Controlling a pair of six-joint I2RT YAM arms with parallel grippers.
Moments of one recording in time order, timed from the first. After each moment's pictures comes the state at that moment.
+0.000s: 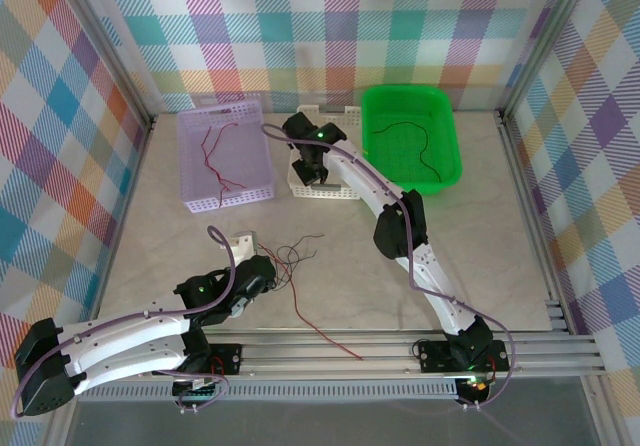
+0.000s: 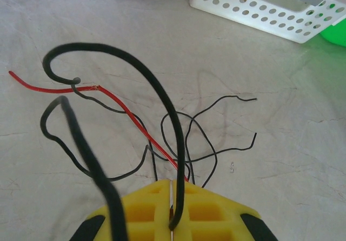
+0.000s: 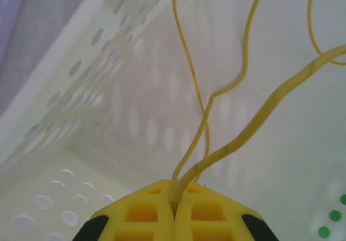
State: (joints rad) left arm -1.02 0.83 0.47 -0.47 -0.59 -0.97; right arm 0.71 2.63 2.69 -1.23 0.19 0.05
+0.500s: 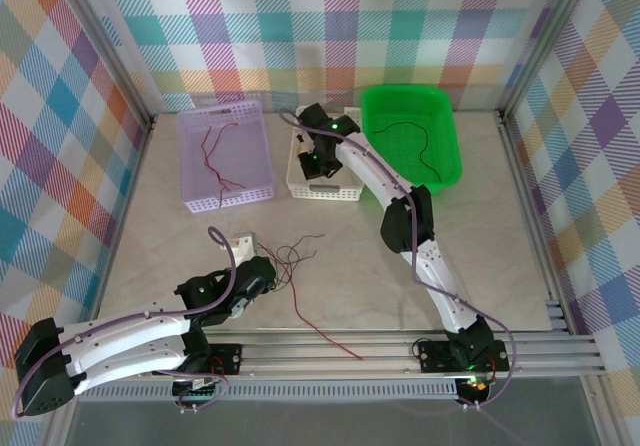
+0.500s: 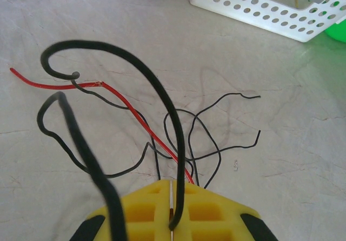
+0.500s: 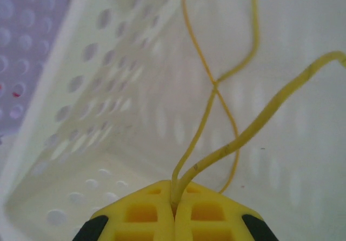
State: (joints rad) left arm -1.02 0.83 0.46 -0.47 -0.59 -0.97; right arm 0.61 2.63 2.69 -1.23 -0.09 0.20
